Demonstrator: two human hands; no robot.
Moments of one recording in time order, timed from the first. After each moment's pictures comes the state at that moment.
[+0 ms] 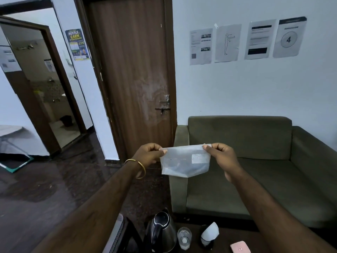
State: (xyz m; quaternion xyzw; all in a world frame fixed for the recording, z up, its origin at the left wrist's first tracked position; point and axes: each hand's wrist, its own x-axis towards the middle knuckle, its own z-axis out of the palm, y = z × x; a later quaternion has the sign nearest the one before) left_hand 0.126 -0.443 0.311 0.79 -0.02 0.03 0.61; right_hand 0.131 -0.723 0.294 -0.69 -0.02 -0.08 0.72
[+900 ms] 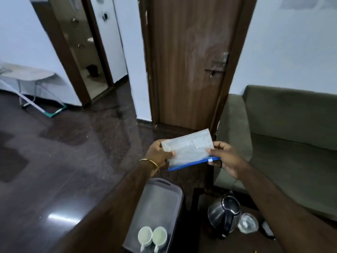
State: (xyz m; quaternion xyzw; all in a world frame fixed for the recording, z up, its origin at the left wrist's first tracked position) left_hand 0.157 -0.099 0.167 0.67 0.17 0.00 0.72; right_hand 0.209 -0.345 0.186 -0.72 0.04 0.19 0.67
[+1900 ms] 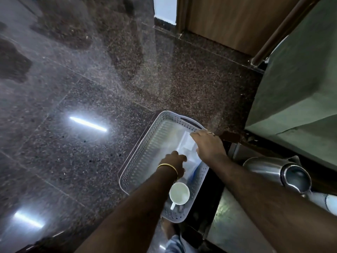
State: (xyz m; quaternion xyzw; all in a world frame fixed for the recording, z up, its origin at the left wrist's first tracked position) left_hand 0.118 -0.065 -0.185 0.90 0.10 -0.35 0.25; right_hand 0.217 -0.190 -0.157 -0.93 -0.32 0.16 -0.03
